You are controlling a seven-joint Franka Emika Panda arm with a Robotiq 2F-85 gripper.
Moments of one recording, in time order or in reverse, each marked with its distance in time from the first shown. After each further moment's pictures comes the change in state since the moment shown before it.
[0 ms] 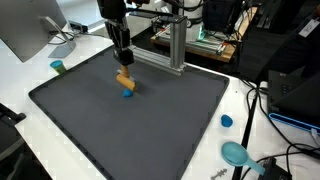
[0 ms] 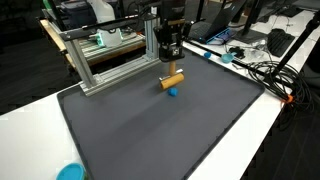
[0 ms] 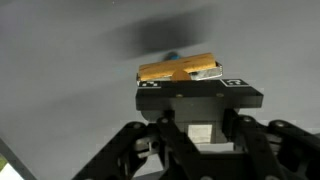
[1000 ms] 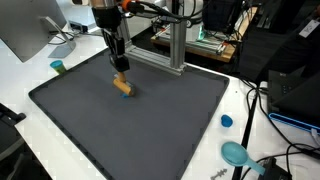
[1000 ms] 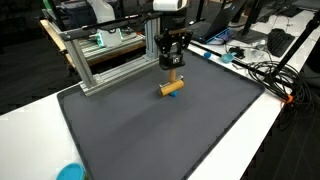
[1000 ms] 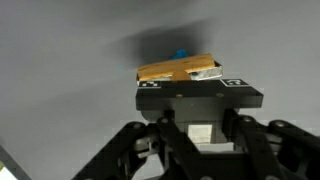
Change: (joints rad) arm 0.000 0.084 -0.017 0.063 0.000 0.009 0.000
